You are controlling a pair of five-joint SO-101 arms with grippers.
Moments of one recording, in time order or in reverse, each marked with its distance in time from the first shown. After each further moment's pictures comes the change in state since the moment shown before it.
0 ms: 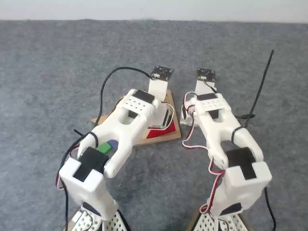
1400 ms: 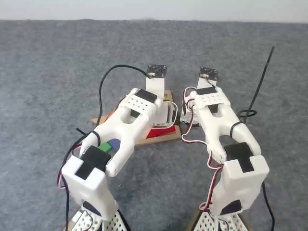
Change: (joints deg) left arm 0.6 0.7 -1.5 -0.8 11.1; right arm 0.5 2.5 -4.7 5.4 -4.1
